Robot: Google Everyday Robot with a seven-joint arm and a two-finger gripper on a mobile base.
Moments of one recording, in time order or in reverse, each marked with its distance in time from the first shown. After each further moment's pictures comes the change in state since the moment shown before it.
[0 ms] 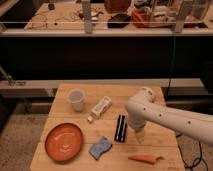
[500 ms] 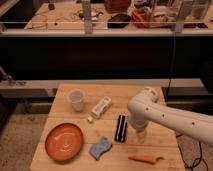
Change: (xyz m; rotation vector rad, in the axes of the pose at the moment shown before) arm 0.004 0.006 -0.007 0.001 -0.001 0.025
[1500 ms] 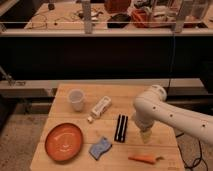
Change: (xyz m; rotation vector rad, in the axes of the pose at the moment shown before) arm 0.013 0.013 -0.019 0.010 -0.002 0.087
